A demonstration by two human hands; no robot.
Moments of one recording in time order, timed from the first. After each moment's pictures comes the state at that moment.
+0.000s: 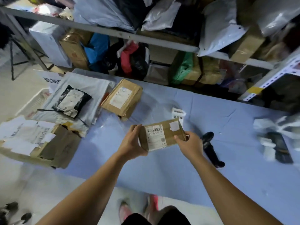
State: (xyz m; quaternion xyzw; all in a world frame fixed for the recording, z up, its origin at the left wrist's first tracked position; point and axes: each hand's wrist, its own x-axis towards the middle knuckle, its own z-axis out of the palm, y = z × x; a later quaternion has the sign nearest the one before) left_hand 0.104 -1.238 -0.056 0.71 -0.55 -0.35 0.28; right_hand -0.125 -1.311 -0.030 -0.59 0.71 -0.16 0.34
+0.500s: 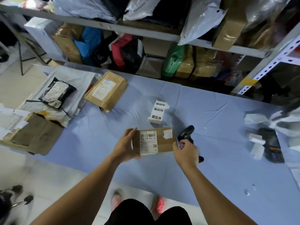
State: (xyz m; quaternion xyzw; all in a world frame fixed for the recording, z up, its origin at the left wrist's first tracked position) left_hand 0.001 -1.237 -0.080 0.74 -0.54 -0.34 0.19; right_hand -0.238 -1.305 -0.075 -0.58 0.74 -0.14 0.33
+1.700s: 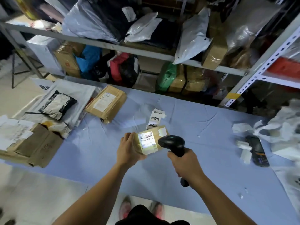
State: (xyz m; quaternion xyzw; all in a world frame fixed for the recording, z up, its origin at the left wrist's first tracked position) left_hand -0.011 -1.237 -0.060 0.79 -0.51 -0.24 0.26; right_hand -0.226 -1.260 0.040 -0.56 0.66 -0.15 0.48
